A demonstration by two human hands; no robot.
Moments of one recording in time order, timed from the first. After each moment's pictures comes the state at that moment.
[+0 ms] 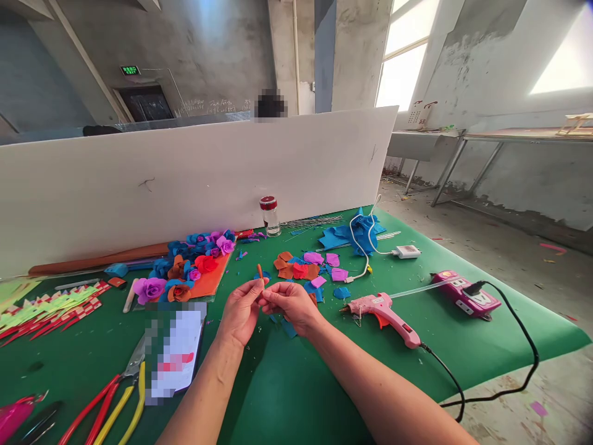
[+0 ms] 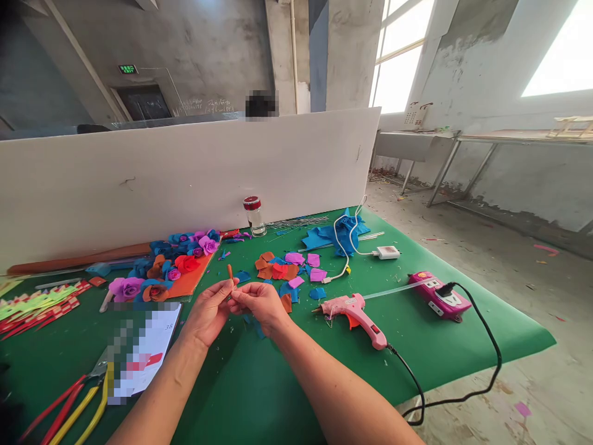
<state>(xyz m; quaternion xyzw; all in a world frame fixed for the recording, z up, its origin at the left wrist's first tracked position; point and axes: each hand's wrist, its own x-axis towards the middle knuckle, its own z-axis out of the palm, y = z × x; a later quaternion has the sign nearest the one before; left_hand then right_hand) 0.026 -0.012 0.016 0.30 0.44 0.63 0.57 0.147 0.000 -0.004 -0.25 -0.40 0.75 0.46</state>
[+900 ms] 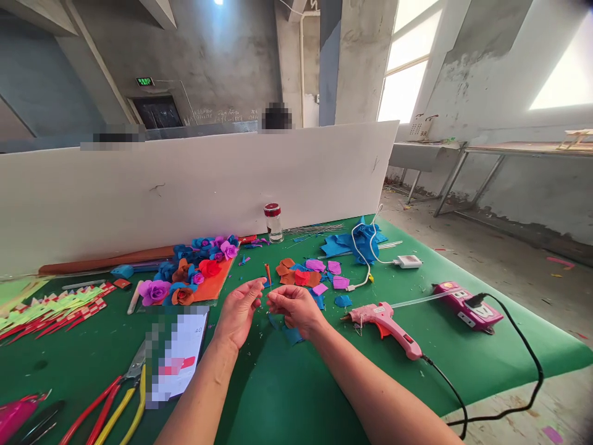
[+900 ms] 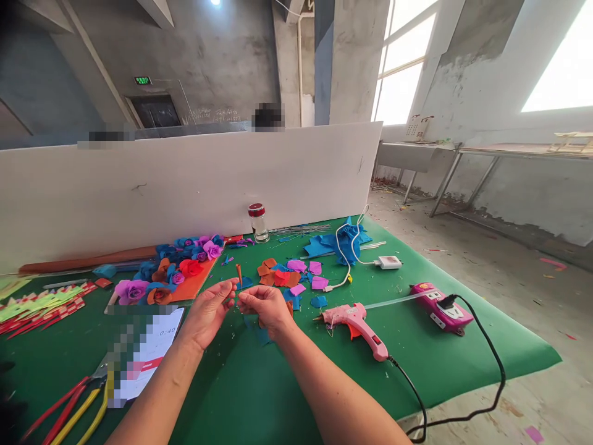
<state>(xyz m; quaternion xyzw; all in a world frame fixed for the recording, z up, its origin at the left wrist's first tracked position) 0.011 -0.010 0.018 0.38 0.47 0.61 0.52 0.150 0.007 -0.007 -0.28 -0.41 0.72 0.48</state>
